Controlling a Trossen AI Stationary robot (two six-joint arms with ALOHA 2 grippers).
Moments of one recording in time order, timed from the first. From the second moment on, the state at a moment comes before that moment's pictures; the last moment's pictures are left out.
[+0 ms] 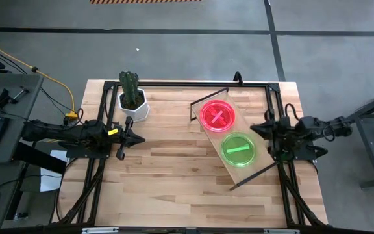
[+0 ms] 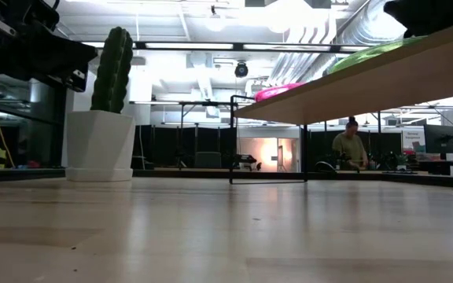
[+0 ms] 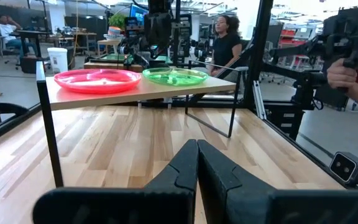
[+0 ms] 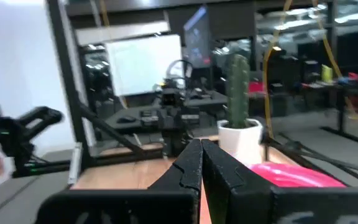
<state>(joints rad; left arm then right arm) -0.06 0.19 0.01 0.20 0.04 -0.05 0.27 0.06 0.24 0.00 0.34 0.05</state>
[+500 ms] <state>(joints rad) -0.06 0.19 0.01 0.20 0.04 -0.05 0.11 0.00 0.08 0.15 0.10 0.00</state>
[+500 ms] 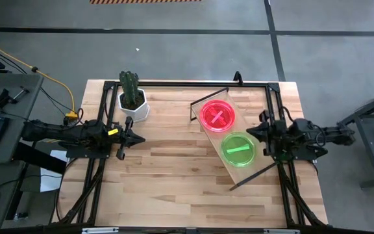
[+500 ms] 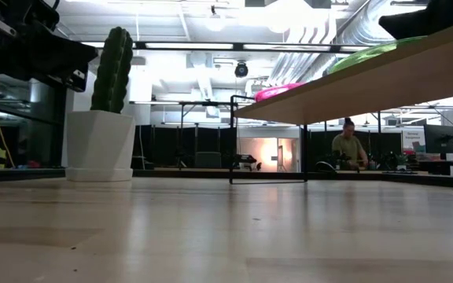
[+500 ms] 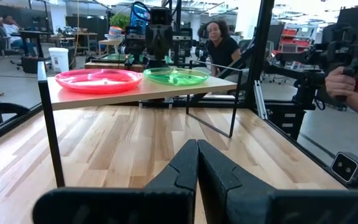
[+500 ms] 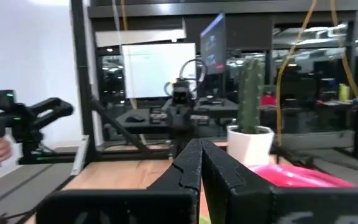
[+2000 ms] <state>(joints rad) -0.06 0.19 0.01 0.13 0.01 0.00 0.05 0.01 0.01 0.02 0.06 0.00</state>
